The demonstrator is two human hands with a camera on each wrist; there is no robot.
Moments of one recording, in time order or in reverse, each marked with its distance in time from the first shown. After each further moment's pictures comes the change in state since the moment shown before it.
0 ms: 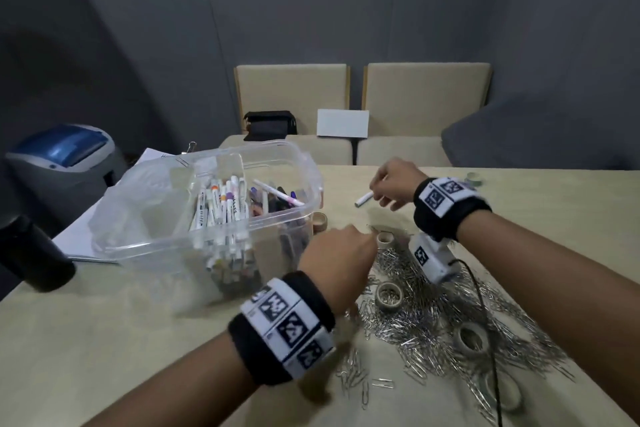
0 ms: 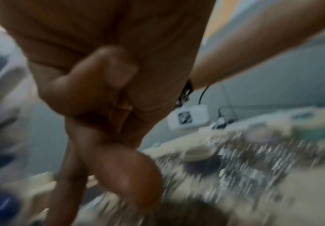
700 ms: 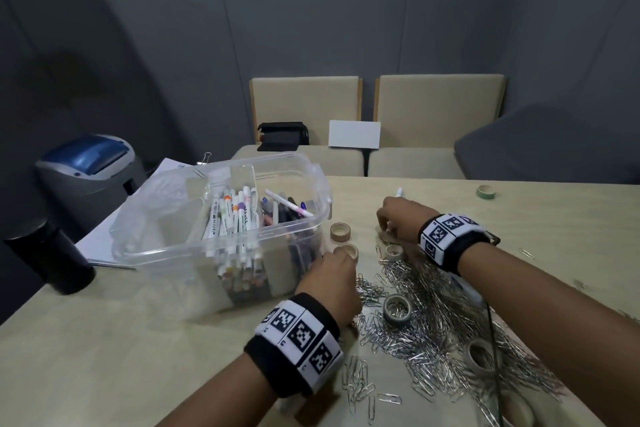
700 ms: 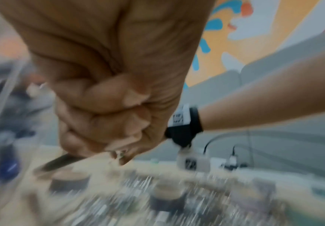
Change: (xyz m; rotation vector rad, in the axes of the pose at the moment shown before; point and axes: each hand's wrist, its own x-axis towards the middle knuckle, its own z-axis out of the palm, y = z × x) left_hand 0.002 -0.012 0.043 -0.290 -0.054 -0.312; right_hand 0.021 0.043 0.028 -0.777 -0.127 -0.409
